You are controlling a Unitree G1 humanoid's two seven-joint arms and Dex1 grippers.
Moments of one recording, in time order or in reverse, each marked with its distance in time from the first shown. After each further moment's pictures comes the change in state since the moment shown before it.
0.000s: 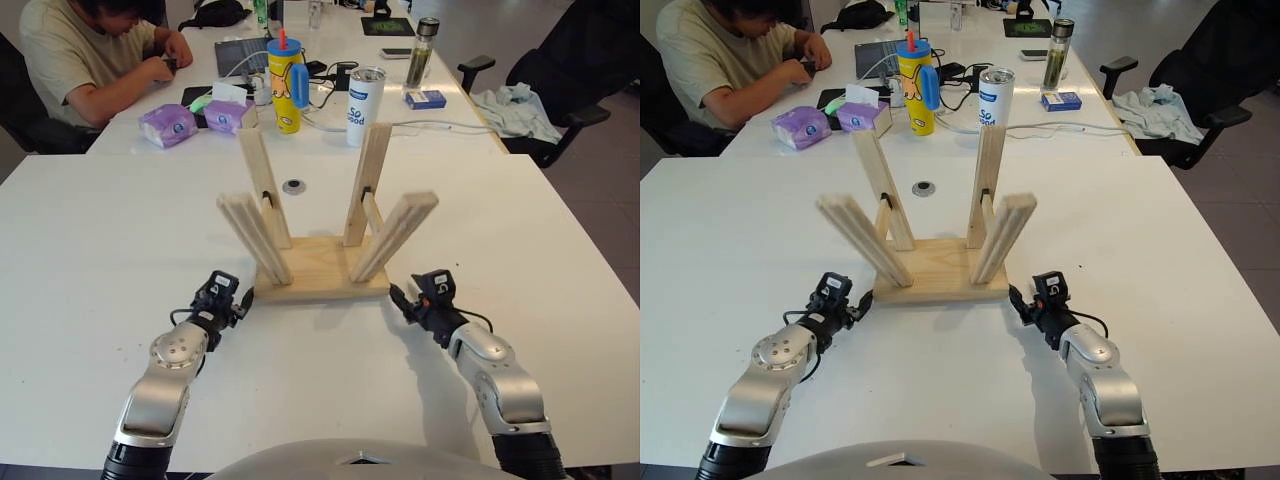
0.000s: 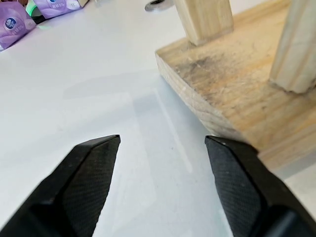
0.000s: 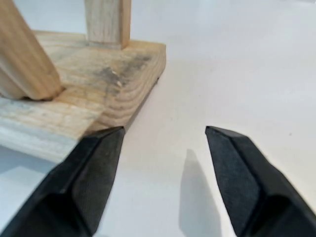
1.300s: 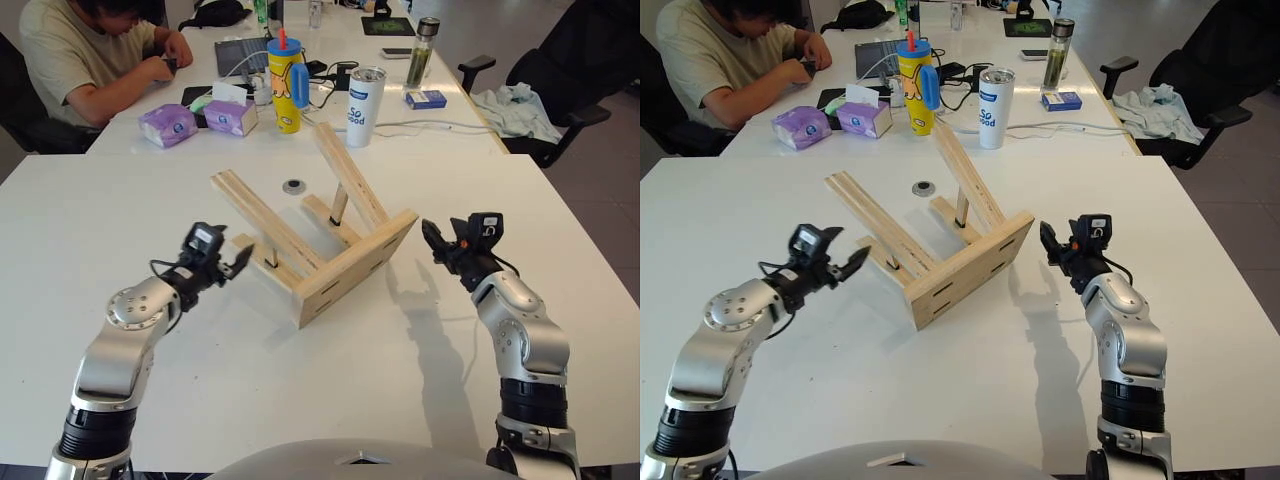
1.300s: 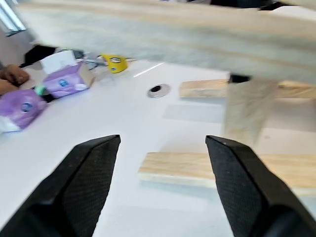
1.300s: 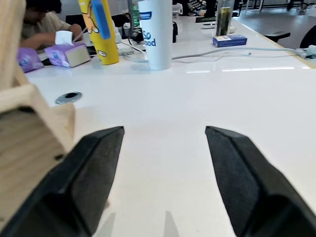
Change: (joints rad) left arm -0.126 0.194 0.141 0.045 -0.130 -0.146 -0.142; right arm -0.215 0.011 -0.221 0.103 0.057 0.016 -0.099
